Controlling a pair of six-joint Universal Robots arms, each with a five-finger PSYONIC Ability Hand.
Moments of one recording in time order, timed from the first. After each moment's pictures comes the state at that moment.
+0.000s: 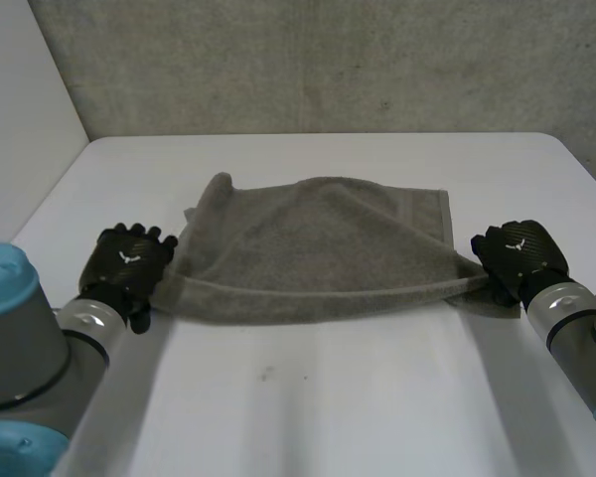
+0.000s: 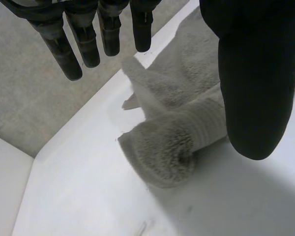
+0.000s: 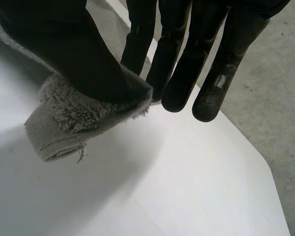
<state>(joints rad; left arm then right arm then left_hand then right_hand) 4.40 -1.83 -1.90 3.46 -1.57 3.64 1.73 -1.23 1.85 -0.36 1.39 2.57 0.25 0.24 0.24 0.24 0.06 0.97 1.18 1.18 1.19 0.98</state>
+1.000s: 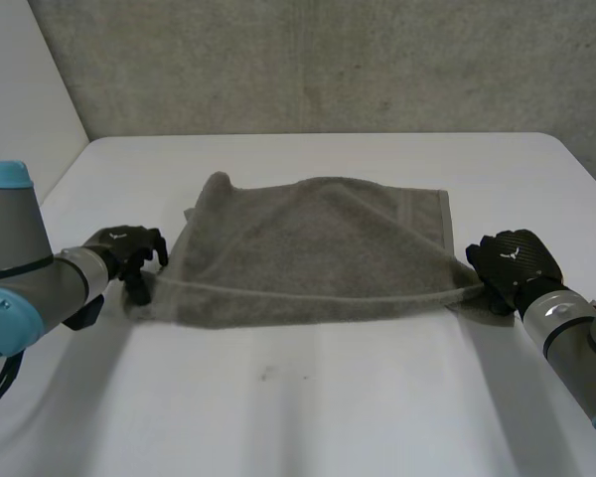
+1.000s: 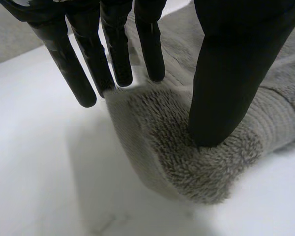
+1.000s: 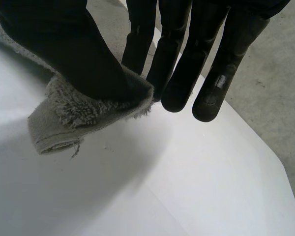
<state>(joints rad) 4.55 -2.17 -1.39 3.02 -1.41 3.40 1.73 -1.22 1.87 -0.35 1.38 2.57 0.58 0.57 0.57 0.57 0.40 0.97 1.18 1.18 1.19 0.98</state>
